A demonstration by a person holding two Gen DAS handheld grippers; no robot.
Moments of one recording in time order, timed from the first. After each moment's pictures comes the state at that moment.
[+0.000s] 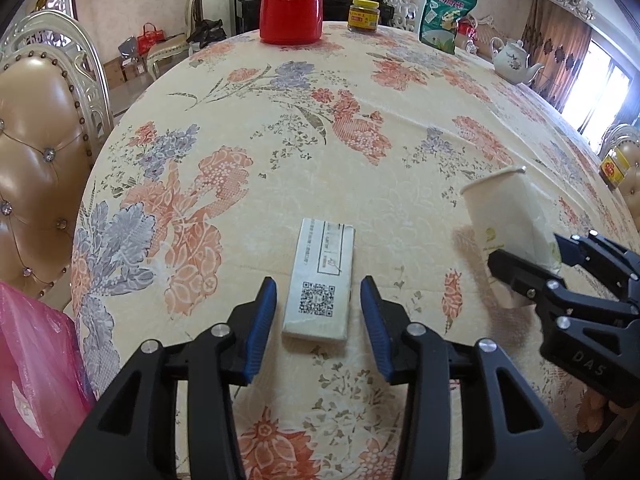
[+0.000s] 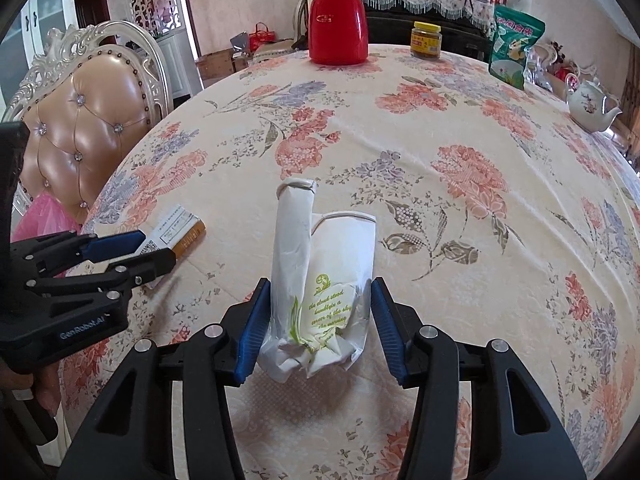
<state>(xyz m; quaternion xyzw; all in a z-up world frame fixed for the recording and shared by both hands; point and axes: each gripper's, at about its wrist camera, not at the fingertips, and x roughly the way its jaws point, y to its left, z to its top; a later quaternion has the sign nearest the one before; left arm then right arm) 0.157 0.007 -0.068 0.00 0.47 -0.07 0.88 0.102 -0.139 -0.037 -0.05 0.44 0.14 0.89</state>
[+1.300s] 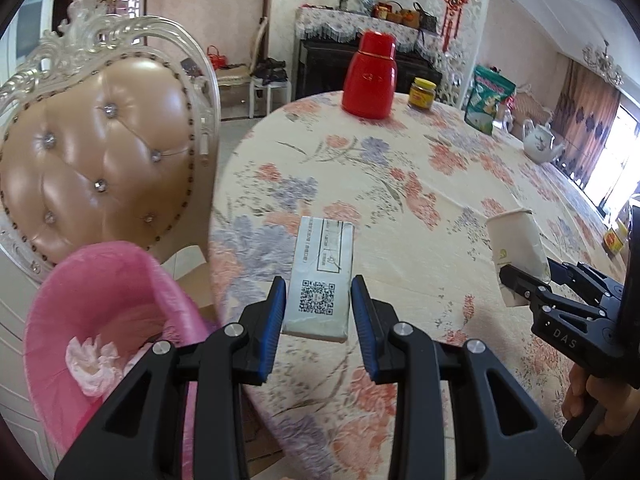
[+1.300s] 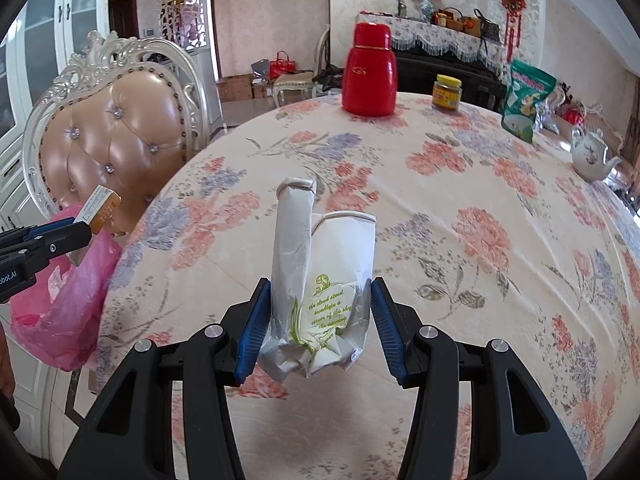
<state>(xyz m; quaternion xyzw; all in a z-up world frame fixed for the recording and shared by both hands) 0.068 0.101 0.020 -0.07 0.38 0.02 0.92 0.071 -0.098 0.012 -0.07 0.38 0.17 0.91</state>
